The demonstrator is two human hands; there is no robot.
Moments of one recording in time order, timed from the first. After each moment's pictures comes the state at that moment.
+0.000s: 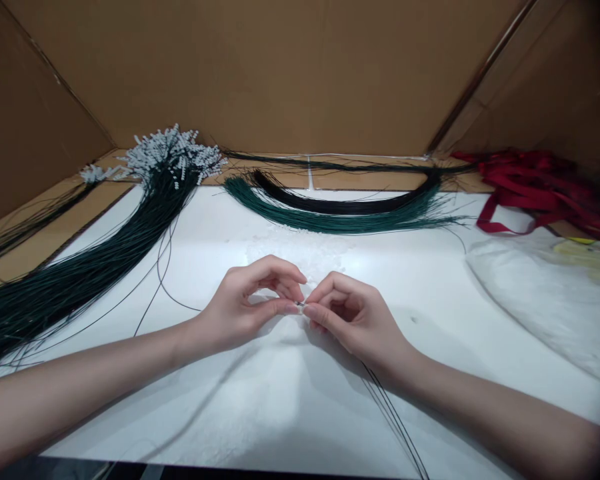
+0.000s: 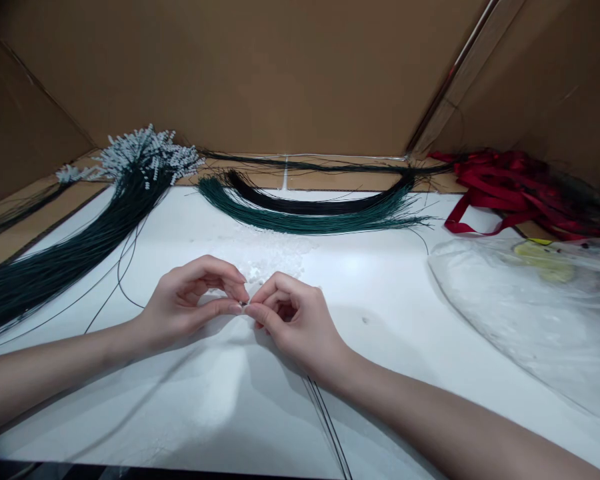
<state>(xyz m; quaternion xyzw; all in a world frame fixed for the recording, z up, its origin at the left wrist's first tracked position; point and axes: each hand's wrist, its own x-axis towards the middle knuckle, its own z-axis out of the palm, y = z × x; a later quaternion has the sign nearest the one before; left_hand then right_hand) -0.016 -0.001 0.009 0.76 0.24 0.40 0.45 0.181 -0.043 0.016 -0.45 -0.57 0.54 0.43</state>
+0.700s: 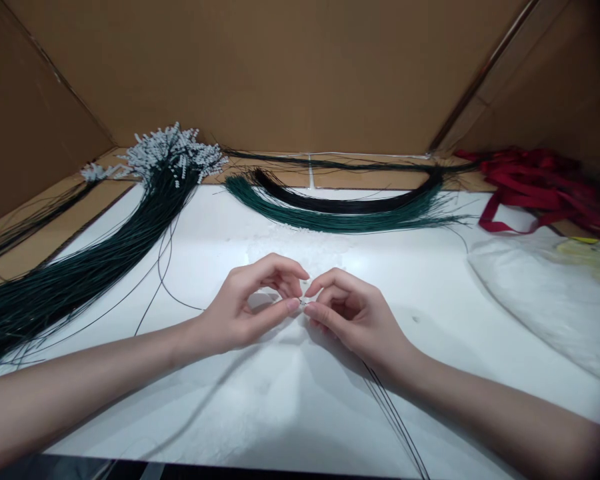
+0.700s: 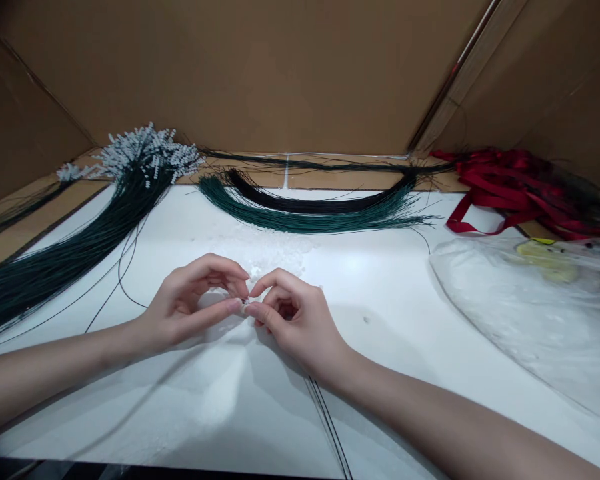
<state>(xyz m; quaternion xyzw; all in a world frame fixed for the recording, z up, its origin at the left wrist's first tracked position) -0.017 -0.004 0.013 0.77 0.25 0.38 0.45 0.181 -0.043 0.015 -0.44 -0.56 0.55 0.43</state>
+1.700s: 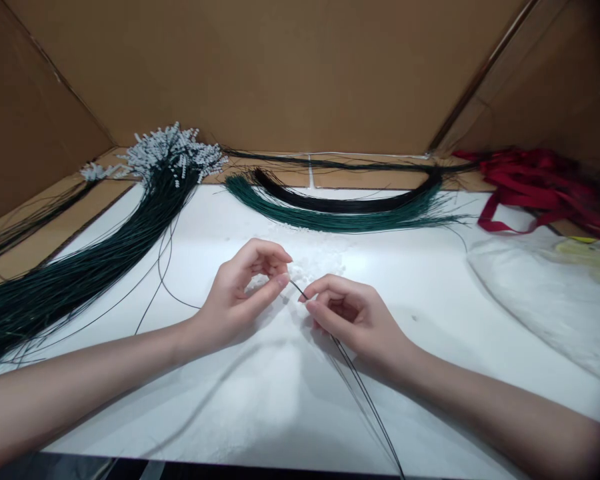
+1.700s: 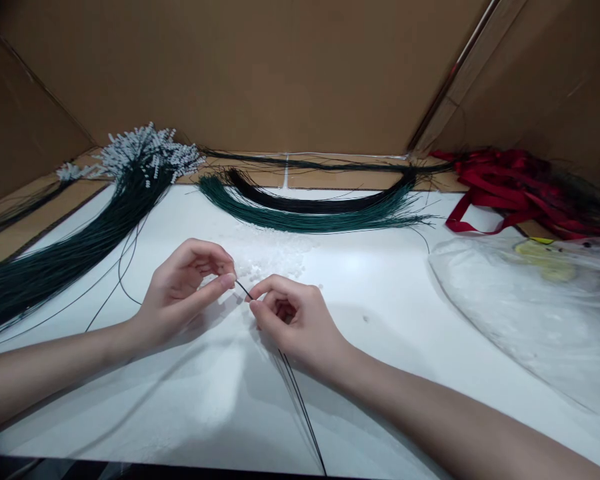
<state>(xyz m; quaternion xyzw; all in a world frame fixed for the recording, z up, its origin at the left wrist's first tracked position) -0.014 -0.001 0.010 0.73 0.29 0.46 0.42 0.185 -0.043 0.012 -0.44 -0.59 0.54 0.40</state>
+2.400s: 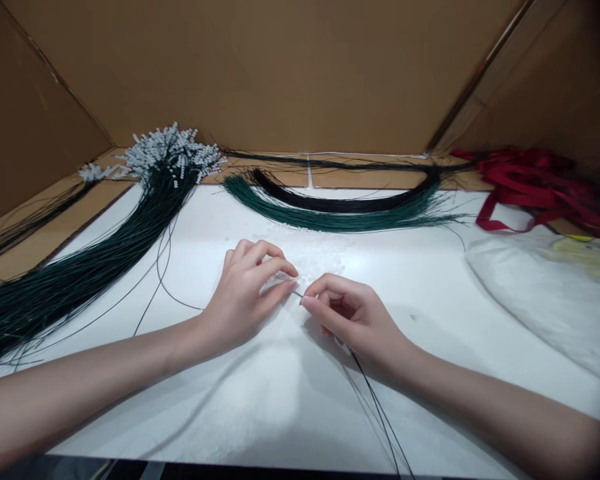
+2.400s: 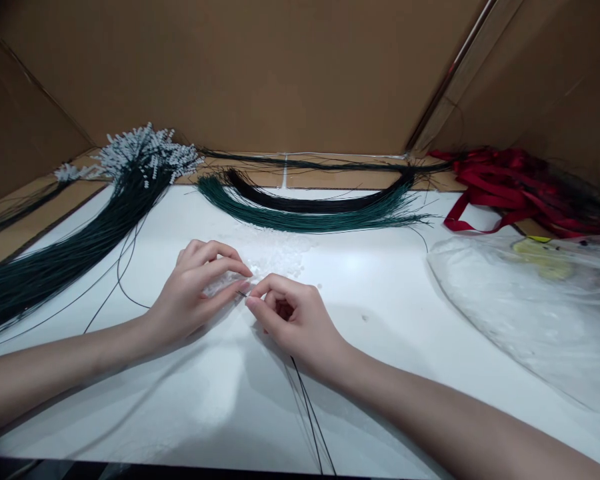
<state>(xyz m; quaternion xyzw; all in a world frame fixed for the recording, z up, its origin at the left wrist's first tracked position) -0.008 0.000 0.015 0.84 0.43 0.30 0.12 0.185 -0.043 0.015 -0.44 -0.60 0.54 0.40</state>
